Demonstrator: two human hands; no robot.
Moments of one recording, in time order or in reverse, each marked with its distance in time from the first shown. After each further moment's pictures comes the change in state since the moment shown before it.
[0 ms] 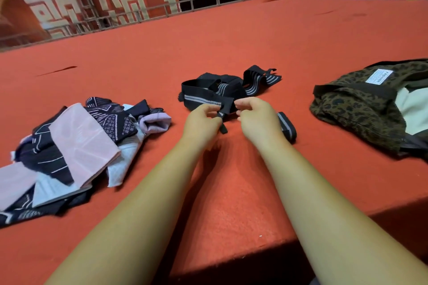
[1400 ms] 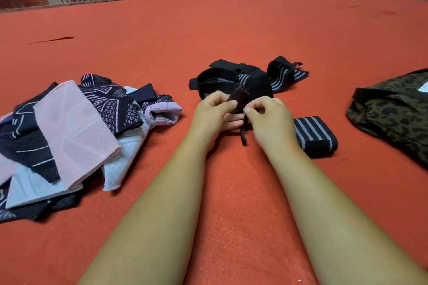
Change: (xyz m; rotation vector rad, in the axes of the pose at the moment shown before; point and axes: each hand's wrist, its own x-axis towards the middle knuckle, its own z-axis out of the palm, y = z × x) left_hand 0.044 -0.038 -0.005 -0.680 -0.209 -0.100; right_hand 0.044 0.025 0.052 -0.216 0.096 -0.209
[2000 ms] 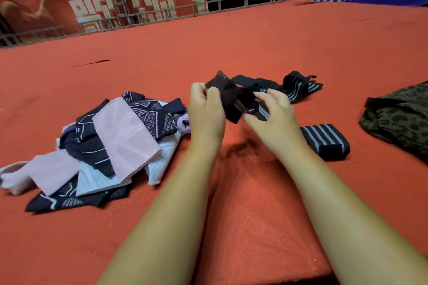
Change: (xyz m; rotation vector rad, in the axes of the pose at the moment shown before) left_hand -0.060 0.078 -0.013 0.228 0.561 0.387; right_hand -0.026 -0.045 -0.010 -0.021 -0.107 -0.164
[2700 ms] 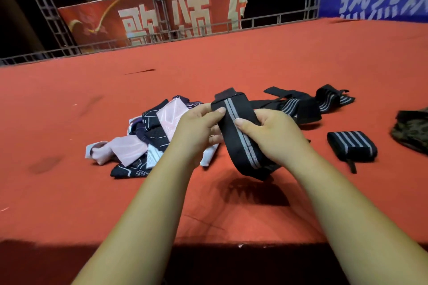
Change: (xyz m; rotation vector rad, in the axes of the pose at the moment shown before) left_hand -0.046 0.066 -0.167 -0.120 -0.353 -0.278; right_hand -0.085 -0.125 -0.007 0.081 -0.258 -0.186
